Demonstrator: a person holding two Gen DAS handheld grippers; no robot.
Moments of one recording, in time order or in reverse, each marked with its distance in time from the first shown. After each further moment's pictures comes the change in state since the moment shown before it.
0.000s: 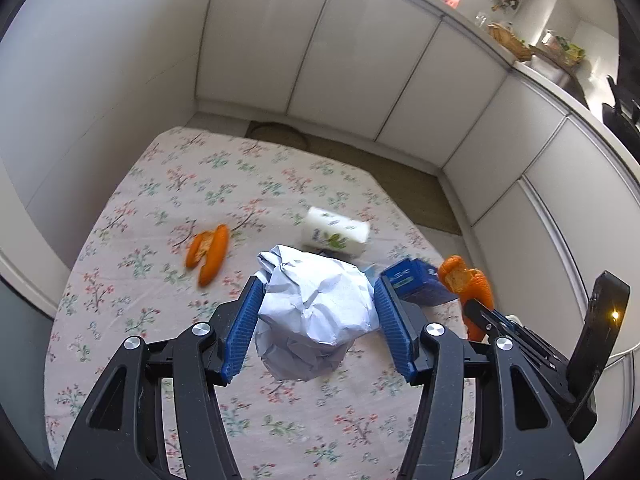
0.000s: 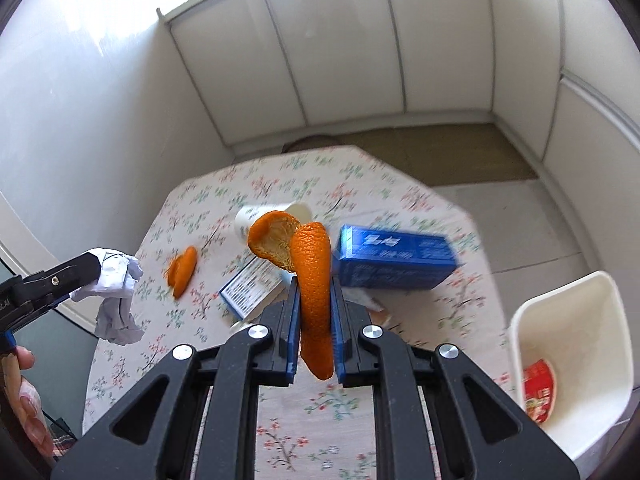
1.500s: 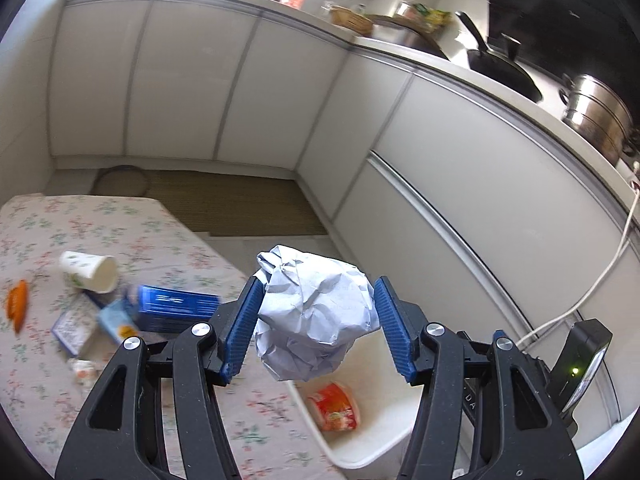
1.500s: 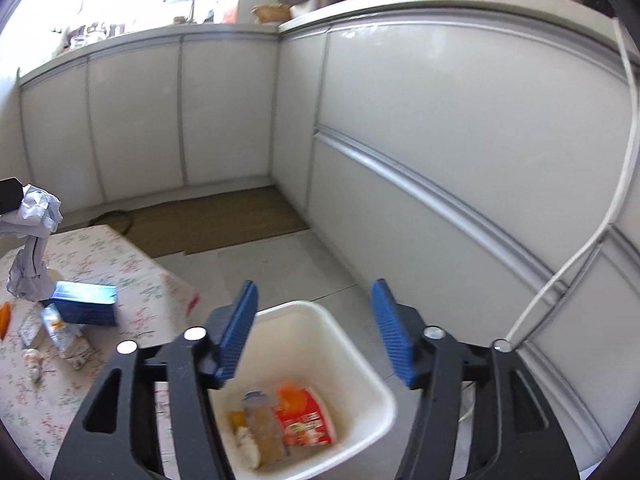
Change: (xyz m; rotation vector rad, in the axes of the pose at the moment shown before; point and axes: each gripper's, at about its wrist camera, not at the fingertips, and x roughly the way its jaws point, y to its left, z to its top) left arm 0.029 -0.242 -0.033 0.236 -0.057 -0.375; right arm -0.147 -0.196 -0.039 0.119 -0.262 -0.678
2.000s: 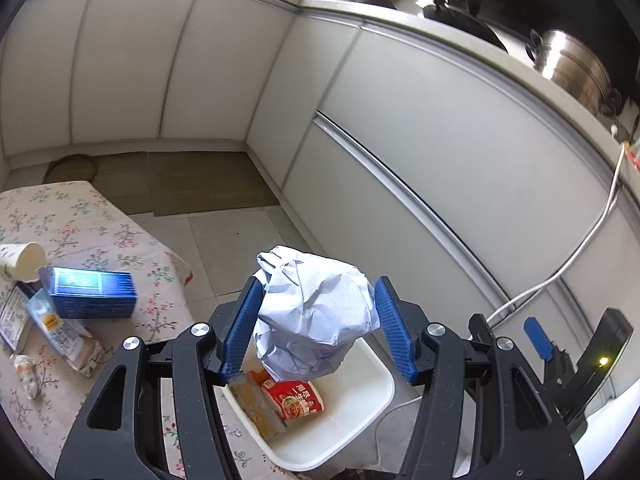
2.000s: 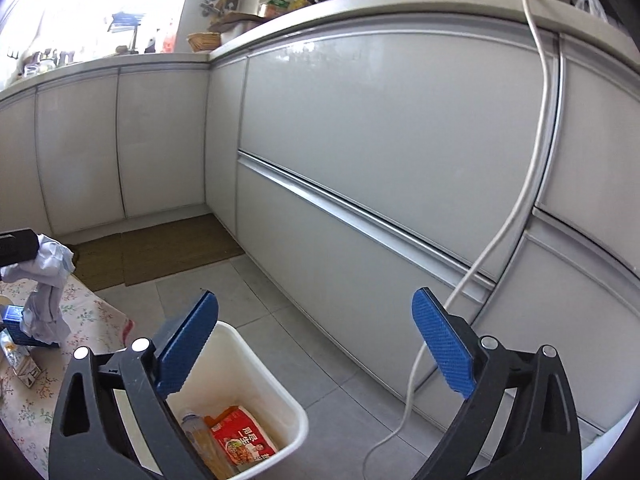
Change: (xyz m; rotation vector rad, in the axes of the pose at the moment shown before) left arm 0.053 -0.057 -0.025 0.074 0.100 -0.118; right arm -0.011 -0.076 -0.012 0.086 -0.065 -0.159
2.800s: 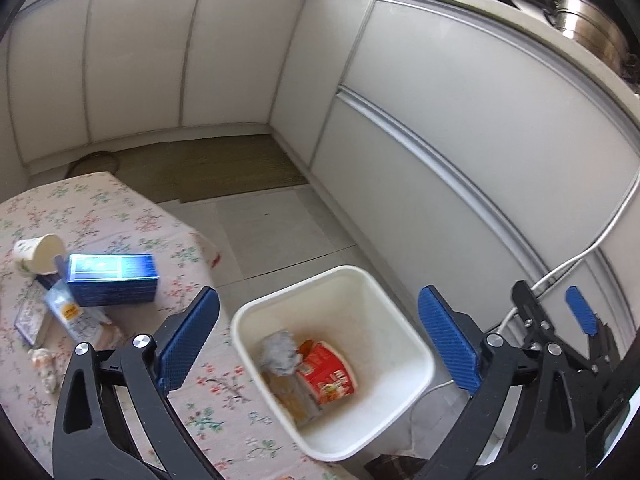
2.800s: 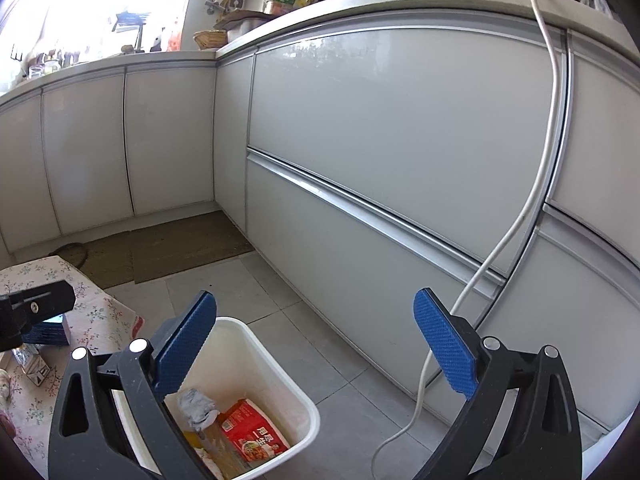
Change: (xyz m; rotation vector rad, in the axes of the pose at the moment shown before) left arm 0.013 0.004 -0.016 0.037 0.075 0.145; right arm -0.001 0.017 0.001 -0.002 0.009 0.049
